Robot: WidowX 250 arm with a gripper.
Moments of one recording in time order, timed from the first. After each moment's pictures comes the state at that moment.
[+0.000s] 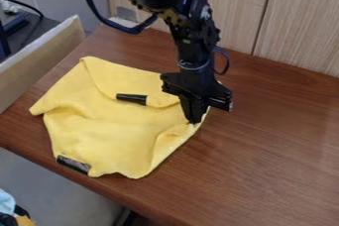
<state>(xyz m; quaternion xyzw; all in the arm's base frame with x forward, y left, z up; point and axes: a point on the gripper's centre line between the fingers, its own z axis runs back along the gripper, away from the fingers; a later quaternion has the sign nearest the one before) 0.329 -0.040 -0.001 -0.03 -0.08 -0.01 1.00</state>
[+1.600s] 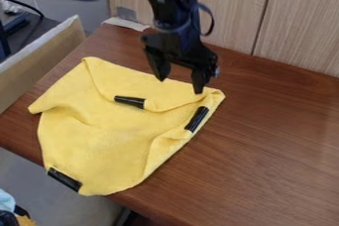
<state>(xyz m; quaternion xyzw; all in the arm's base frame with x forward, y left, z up) 0.317 -0.016 0.077 -0.02 -0.16 -0.03 0.99</state>
